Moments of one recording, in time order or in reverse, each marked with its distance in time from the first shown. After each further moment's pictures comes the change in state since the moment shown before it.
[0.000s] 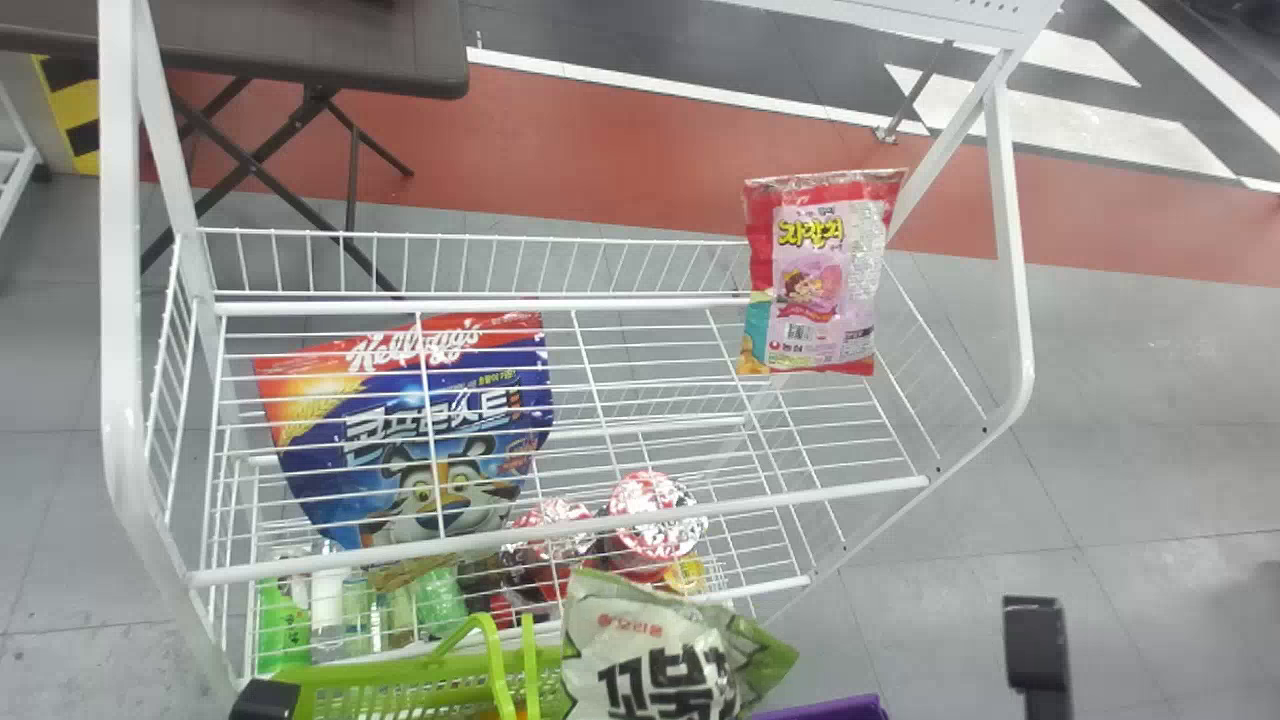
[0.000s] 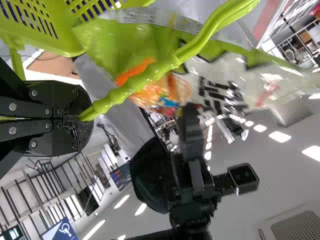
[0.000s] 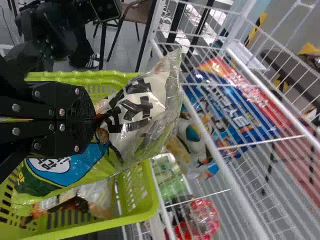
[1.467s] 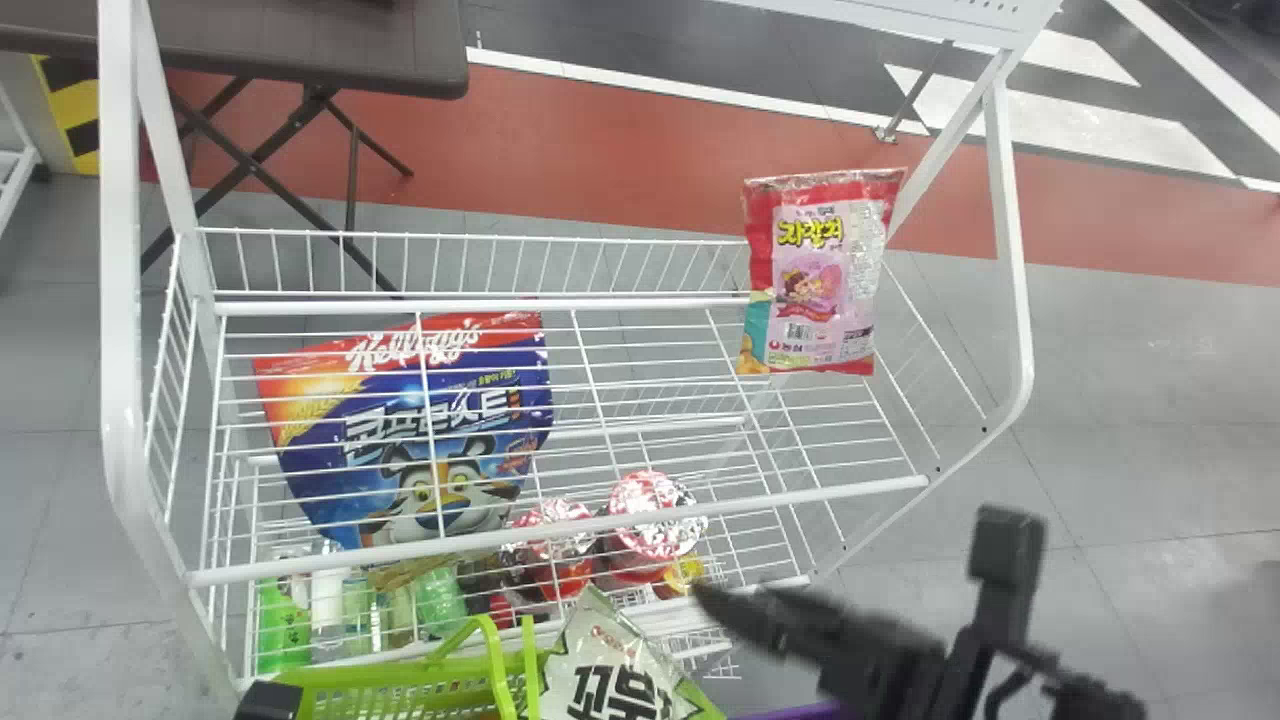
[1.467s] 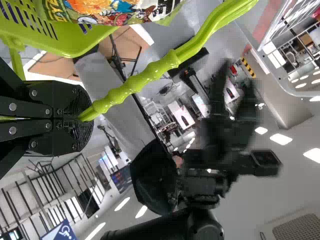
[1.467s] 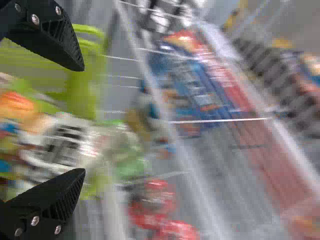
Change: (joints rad) left arm 0.001 0.000 -0.007 0.002 -0.003 0.000 0.013; right arm -0.115 0.000 0.148 0.130 0.232 -0.628 -0.058
